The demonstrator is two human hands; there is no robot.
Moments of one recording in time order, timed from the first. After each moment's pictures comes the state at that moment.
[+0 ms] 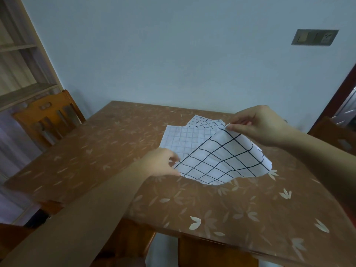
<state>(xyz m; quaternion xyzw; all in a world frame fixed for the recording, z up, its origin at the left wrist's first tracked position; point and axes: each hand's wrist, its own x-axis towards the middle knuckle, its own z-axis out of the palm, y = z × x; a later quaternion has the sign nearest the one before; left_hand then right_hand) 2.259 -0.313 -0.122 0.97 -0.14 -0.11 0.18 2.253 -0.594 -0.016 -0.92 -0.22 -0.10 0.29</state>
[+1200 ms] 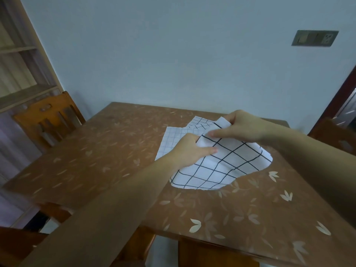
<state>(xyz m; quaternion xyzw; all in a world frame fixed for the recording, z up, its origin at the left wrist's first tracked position) 2.256 -0.384 -0.087 0.84 -0.09 -0.10 0.52 2.261 -0.561 -0.008 -0.90 -0.16 0.10 0.39</state>
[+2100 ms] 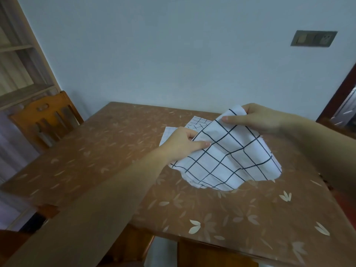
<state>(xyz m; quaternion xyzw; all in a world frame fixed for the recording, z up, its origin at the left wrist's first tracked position) 2.267 -0.367 -0.073 0.81 -0.12 -0.10 0.56 2.274 -0.587 0.004 -0.87 -0.12 0.13 0.46</state>
